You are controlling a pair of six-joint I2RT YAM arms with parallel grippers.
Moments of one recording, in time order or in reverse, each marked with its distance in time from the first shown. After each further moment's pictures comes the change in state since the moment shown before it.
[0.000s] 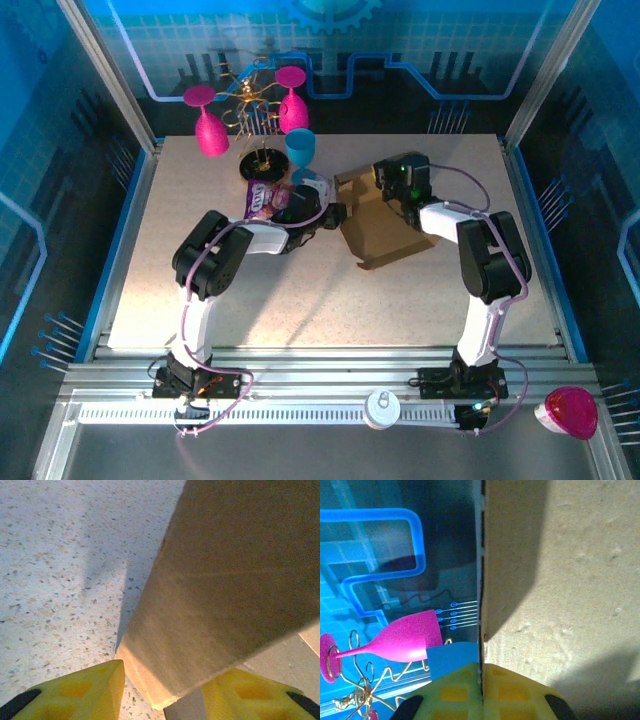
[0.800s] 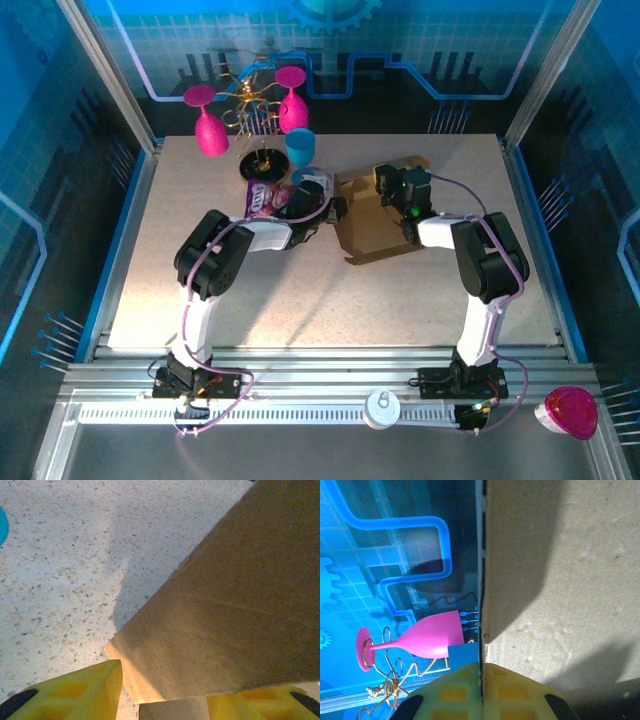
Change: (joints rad) left arm -0.008 0.012 0.077 -0.082 -0.087 -0.045; right arm 0.010 0.011 -0.132 0.282 0.041 0.055
